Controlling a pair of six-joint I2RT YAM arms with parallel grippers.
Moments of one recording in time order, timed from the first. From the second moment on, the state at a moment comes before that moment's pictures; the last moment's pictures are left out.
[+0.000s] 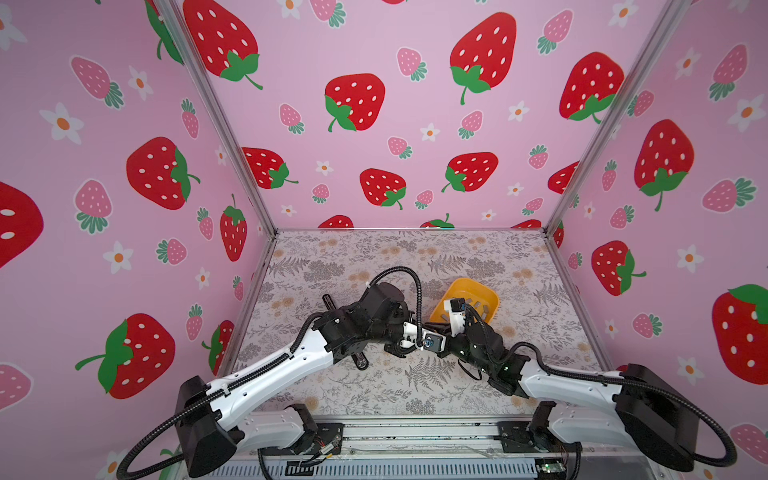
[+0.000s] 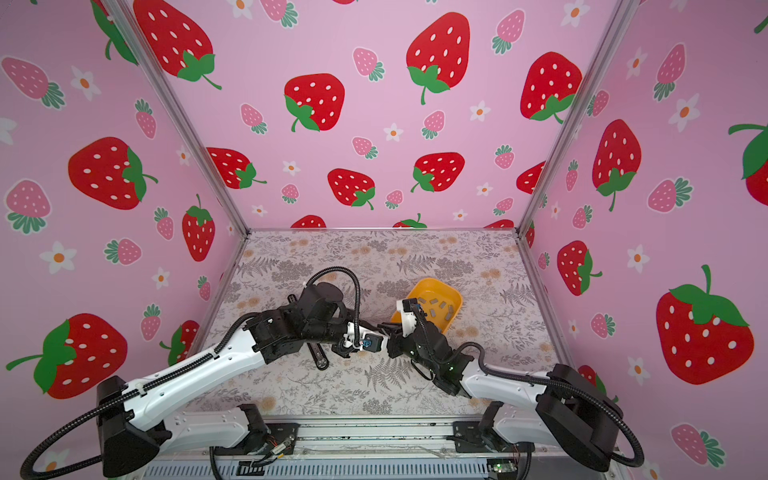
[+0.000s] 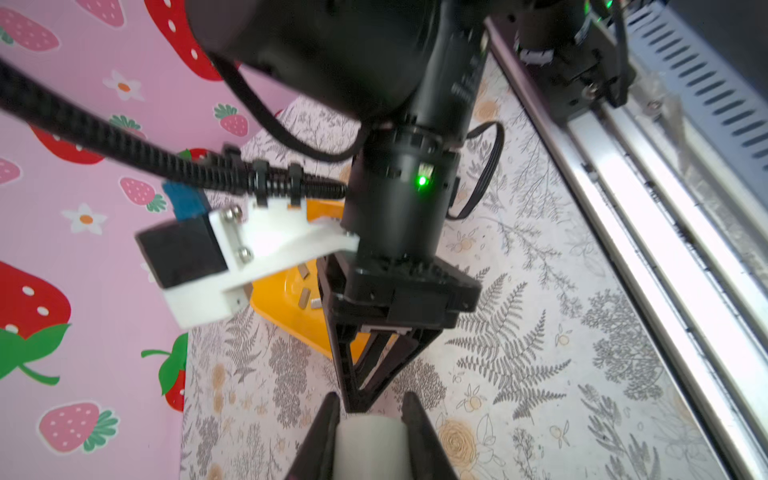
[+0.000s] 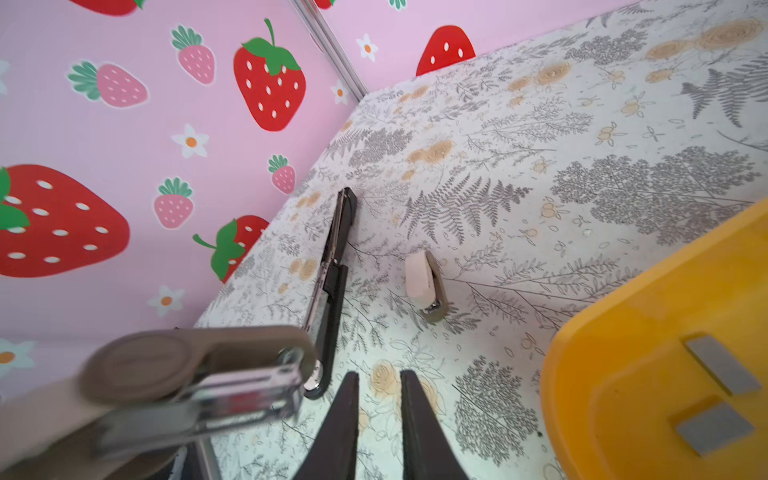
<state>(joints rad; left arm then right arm) -0.89 1.21 1.07 -0.55 0.34 1.02 1.01 1.22 0.40 0.54 0.04 0.60</state>
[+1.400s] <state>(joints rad) -0.74 1.20 1.11 -0.55 0.58 1.00 1.10 0.88 0.29 0.58 -0.10 -0.20</state>
